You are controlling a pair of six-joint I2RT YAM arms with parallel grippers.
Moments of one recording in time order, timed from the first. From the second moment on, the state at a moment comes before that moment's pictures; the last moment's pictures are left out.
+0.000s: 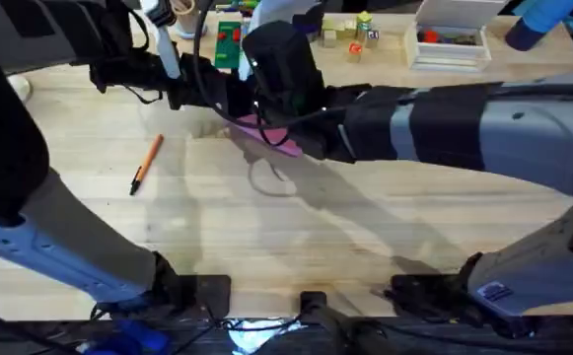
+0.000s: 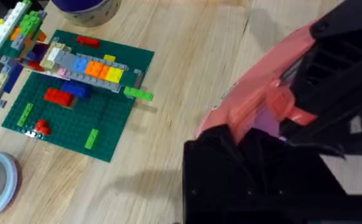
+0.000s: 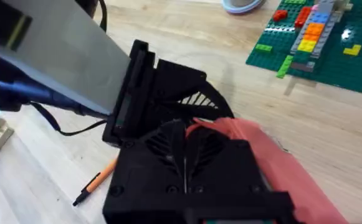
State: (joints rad) left arm 0.20 1.85 1.19 -0.64 0.95 1.34; right arm 0.85 1.82 1.10 0.34 0.08 0.47
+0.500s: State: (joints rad) left arm 0.20 1.85 1.19 -0.64 0.95 1.34; right arm 0.85 1.87 1.16 0.33 0.08 0.46
